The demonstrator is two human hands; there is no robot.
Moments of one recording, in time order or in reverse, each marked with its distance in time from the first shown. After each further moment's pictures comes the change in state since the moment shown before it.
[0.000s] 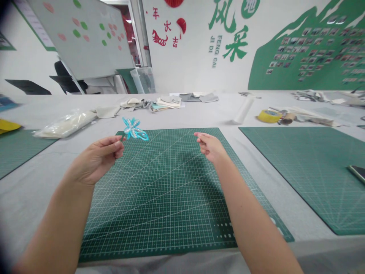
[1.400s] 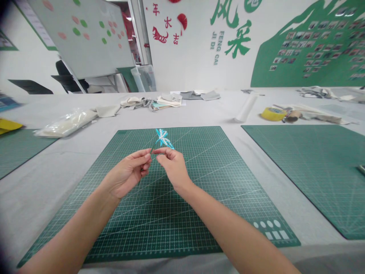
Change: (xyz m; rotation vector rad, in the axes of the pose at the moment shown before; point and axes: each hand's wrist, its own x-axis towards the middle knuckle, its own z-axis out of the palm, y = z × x) left_hand -0.022 -0.042 0.055 -0.210 -0.096 -0.319; right_hand -0.079 -0.006 0.119 0.177 -0.139 -0.127
